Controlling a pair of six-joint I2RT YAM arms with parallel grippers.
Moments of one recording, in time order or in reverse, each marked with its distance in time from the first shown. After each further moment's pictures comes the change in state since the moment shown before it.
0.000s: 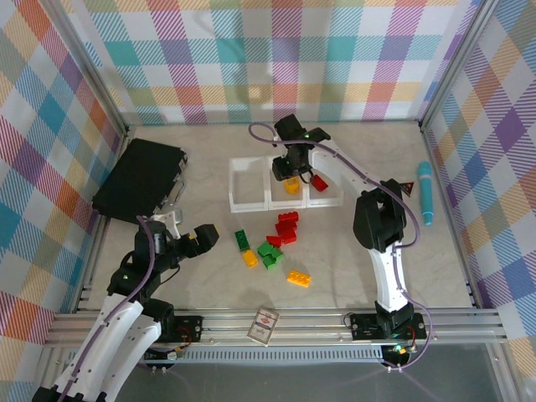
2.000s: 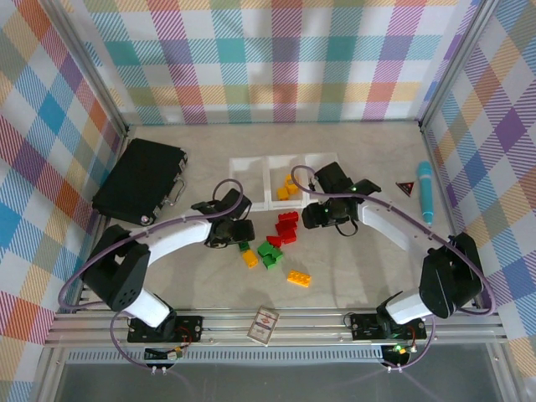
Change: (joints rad) left arm -0.389 1.035 0.483 -0.133 -0.391 -0.132; right arm -0.008 -0.707 -0.903 0.167 -0.107 0.196
